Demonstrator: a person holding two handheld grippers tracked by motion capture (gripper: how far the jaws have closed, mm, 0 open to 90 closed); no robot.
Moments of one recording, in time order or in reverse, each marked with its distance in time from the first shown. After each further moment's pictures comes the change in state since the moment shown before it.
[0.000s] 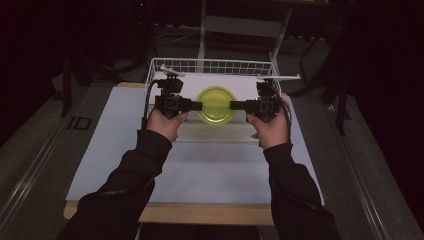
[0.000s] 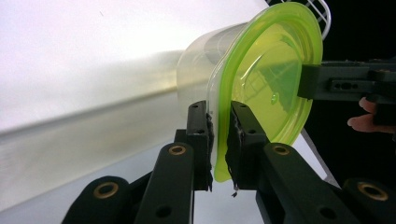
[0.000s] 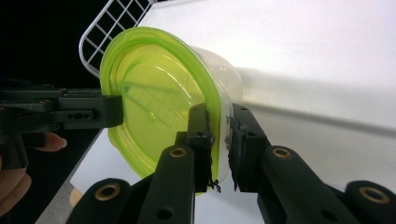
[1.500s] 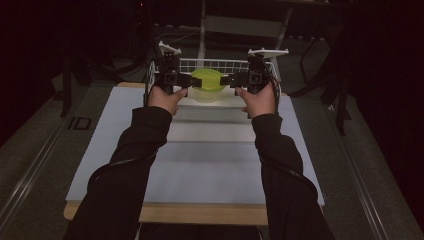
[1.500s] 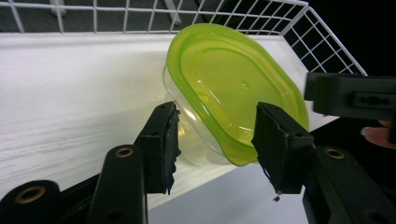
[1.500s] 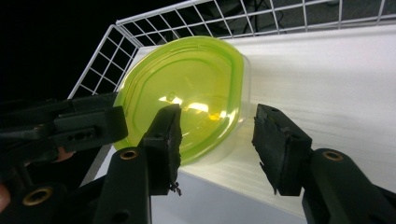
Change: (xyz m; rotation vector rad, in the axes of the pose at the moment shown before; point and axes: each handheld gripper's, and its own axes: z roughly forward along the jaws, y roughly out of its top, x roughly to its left) left arm 0.027 0.047 0.012 -0.087 0.073 -0.013; right arm -0.003 0.060 0.035 0.000 -0.027 0.078
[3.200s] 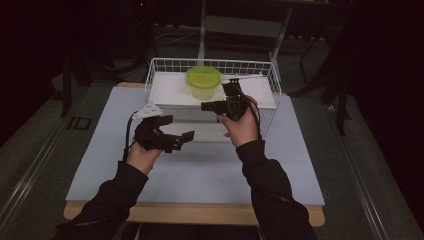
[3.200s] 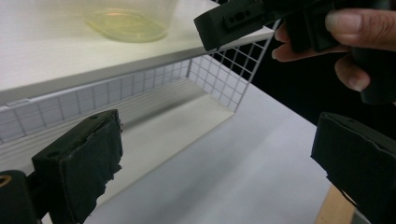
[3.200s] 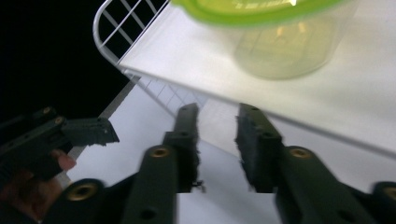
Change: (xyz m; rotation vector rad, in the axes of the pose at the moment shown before) left arm 0.015 -0.142 -0.039 -0.188 -0.216 0.303; right arm 0.037 -0.069 0.024 0.045 0.064 -0.194
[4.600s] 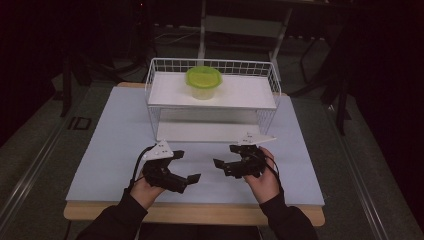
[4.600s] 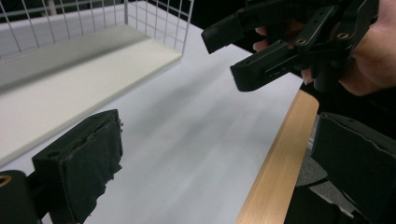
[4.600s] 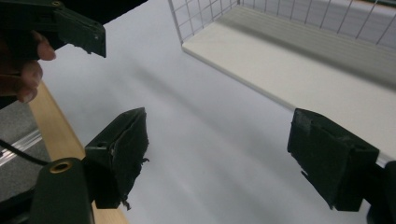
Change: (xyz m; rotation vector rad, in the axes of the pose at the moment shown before) left arm -0.033 -0.075 0.008 0.110 -0.154 0.099; right arm -0.032 -0.142 -0.021 -0.020 0.013 -0.306
